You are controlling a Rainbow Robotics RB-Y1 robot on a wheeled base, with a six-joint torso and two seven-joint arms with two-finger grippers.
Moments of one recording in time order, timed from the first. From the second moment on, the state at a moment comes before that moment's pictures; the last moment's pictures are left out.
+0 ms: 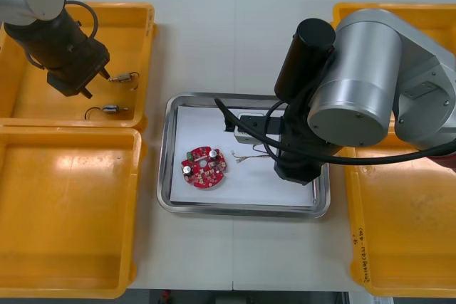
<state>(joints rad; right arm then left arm) -0.85 -0.67 0.71 -2.06 -0.90 1.82 1.72 -0.93 0.73 -0.31 -1.18 0.83 1.59 -0.29</state>
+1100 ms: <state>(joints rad) -0.79 -0.65 0.88 -1.89 -0.75 1.59 1.77 -0.93 0.68 -0.43 -1.05 0.86 1.46 -0.29</state>
